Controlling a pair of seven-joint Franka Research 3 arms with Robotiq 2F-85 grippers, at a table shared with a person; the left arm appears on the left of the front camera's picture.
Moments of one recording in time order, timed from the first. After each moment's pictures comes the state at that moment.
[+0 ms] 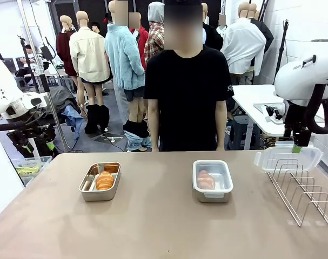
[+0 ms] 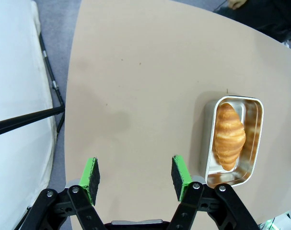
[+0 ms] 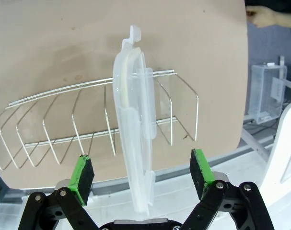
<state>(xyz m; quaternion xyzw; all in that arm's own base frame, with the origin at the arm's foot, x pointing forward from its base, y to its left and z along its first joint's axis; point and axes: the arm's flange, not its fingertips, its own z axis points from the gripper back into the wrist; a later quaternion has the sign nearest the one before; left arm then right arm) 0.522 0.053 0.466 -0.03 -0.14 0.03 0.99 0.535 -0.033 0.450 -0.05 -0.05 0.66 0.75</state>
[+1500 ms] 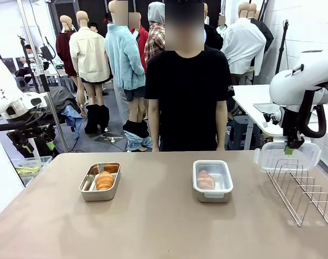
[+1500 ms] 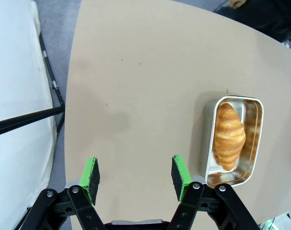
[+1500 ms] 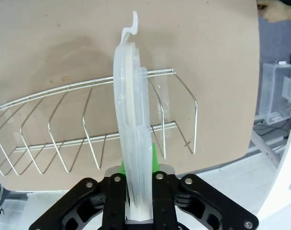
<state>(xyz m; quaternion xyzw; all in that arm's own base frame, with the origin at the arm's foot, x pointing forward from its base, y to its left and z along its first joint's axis) 0.522 0.053 0.466 -0.03 -0.14 0.03 0.99 0.563 -0.040 0.420 -0.03 -0.03 0.65 0.76</state>
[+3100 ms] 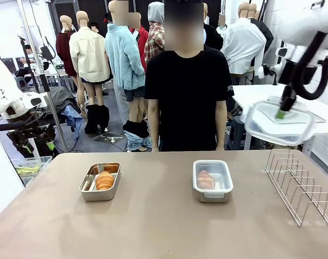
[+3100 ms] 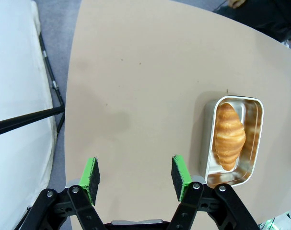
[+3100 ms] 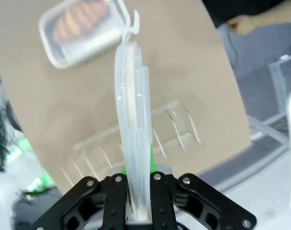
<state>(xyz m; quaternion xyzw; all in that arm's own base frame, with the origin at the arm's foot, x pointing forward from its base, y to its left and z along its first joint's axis) 0.522 0.053 0.466 -0.03 -0.14 0.03 0.99 0.554 -0.004 0.566 0.09 -0.09 0.52 0.84</state>
